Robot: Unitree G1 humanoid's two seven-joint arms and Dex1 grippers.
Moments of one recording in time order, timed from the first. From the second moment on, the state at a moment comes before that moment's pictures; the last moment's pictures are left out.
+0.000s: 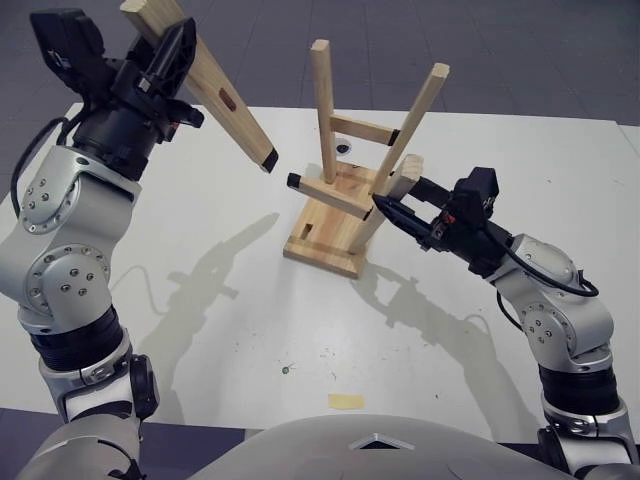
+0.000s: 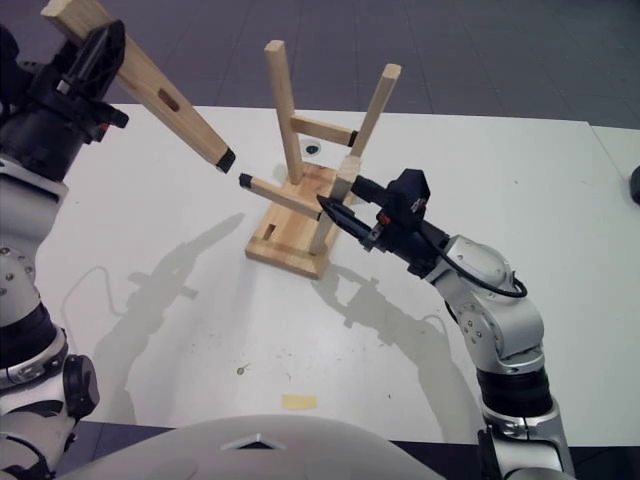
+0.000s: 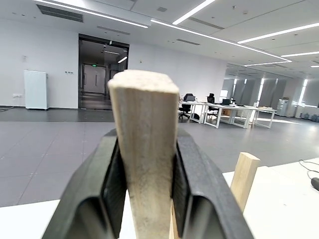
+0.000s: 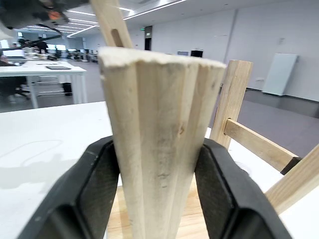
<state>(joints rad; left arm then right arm) -0.43 0.51 0.30 -0.52 -0.89 0.67 -0.05 -0.09 -0.48 0.01 -0.49 0.58 0.40 0.57</state>
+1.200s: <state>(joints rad) -0.40 0.35 0.25 -0.23 -0.85 0.74 -0.15 -0.07 -0.40 0.03 -0.49 0.54 0.38 0.51</state>
